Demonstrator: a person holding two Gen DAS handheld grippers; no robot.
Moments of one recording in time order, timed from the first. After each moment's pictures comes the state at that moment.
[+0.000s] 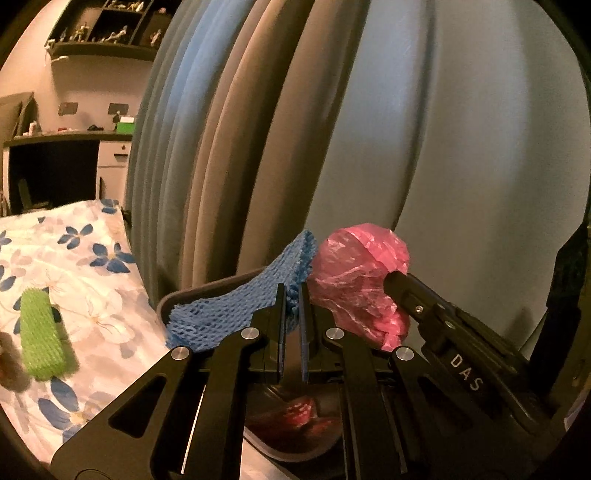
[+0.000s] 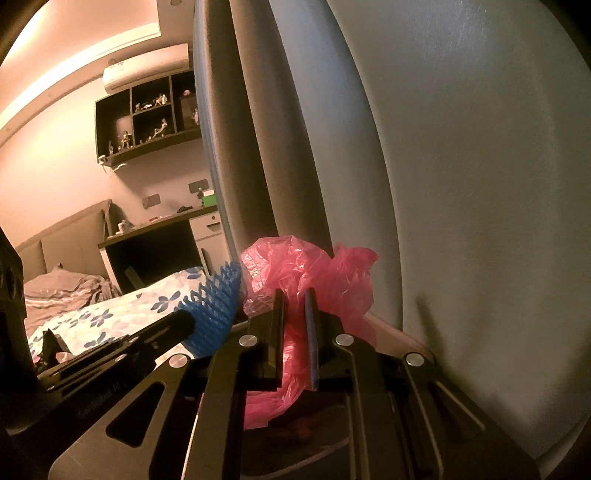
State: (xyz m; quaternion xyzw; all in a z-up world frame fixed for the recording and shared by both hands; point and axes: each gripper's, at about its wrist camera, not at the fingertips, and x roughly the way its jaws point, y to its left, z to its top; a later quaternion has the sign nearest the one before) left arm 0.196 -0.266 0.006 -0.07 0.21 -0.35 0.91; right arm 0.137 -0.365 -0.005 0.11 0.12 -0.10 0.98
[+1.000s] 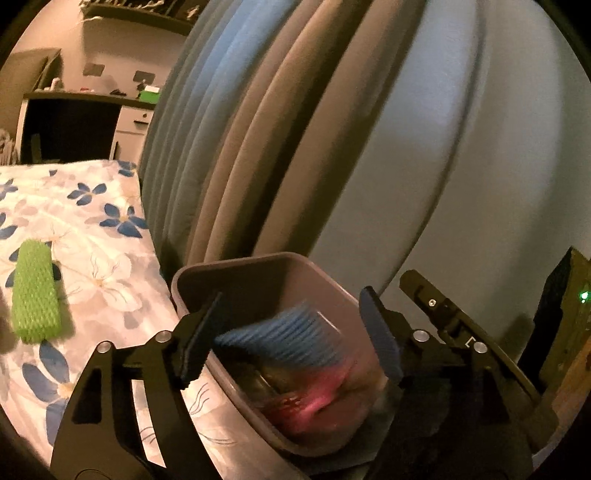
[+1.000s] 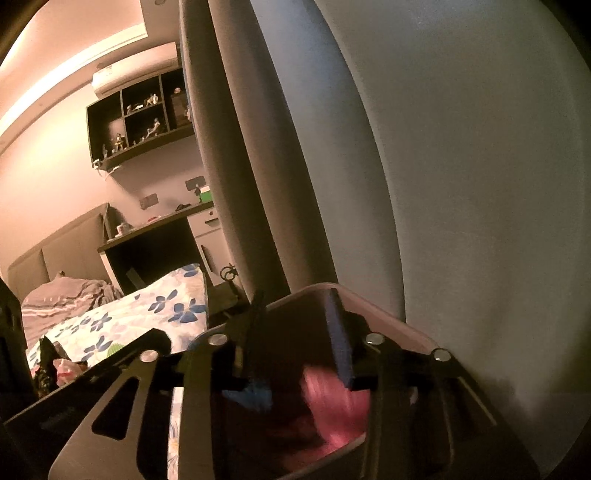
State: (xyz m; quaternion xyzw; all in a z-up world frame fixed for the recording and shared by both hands) left arm 0.210 -0.242 -0.014 -0.14 0.25 -0.32 0.90; right arm 0.151 -0.390 -0.011 0.14 0.13 -0.09 0.98
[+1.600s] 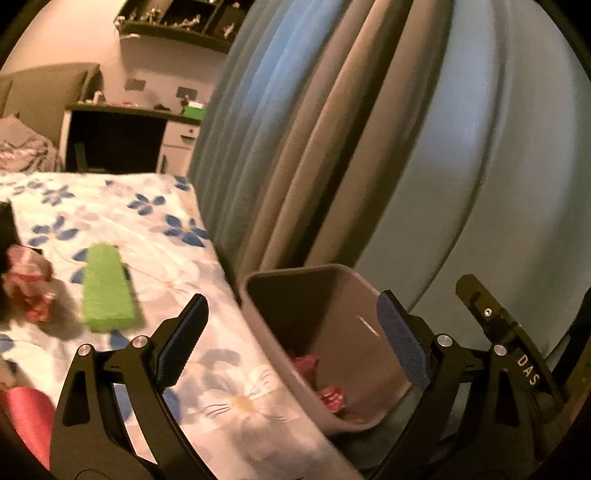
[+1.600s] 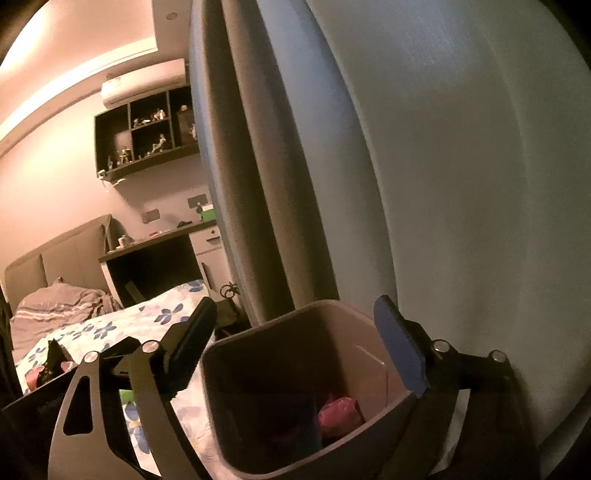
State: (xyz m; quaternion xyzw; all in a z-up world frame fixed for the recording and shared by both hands) left arm 0.181 -0.200 0.001 -0.13 0.23 -0.23 0.94; right arm 0.121 -0.371 -0.001 0.12 0.08 -0.10 0.98
